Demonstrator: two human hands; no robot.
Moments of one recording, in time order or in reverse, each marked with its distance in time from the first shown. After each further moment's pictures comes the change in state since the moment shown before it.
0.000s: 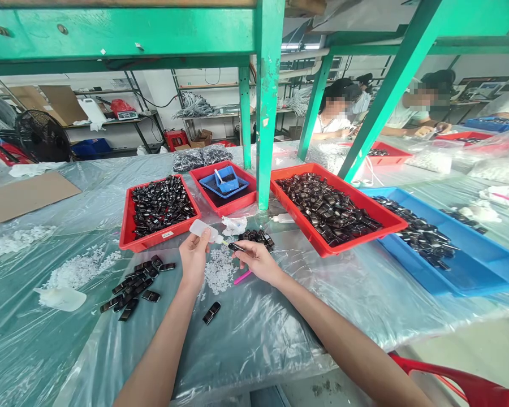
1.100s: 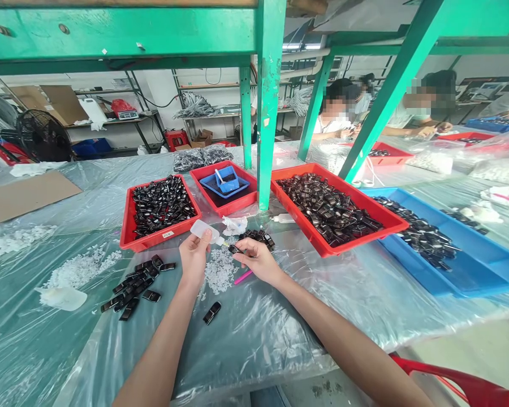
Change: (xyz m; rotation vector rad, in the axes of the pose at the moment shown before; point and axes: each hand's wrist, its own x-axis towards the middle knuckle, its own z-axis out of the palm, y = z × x) left_hand 0.000 0.000 -0.002 -0.022 -0.033 0.029; right_hand 0.000 -0.001 0.003 0.013 0.083 -0.035
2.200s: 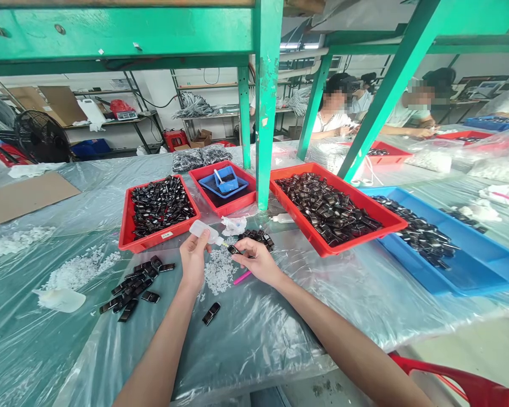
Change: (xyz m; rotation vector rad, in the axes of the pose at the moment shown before) left_hand -0.003 0.002 0.004 -0.107 -0.023 -0.037; right_hand -0.002 -0.004 0.001 -0.033 0.004 0.002
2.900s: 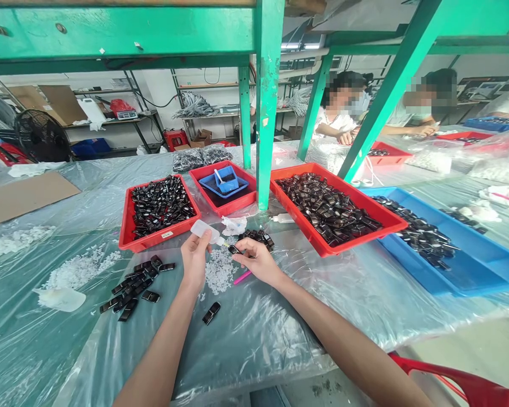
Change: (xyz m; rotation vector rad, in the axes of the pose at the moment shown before) left_hand 0.001 -0.001 -0.001 0.035 0.003 -0.002; right_hand 0.000 0.001 0.000 -0.016 0.009 -0.003
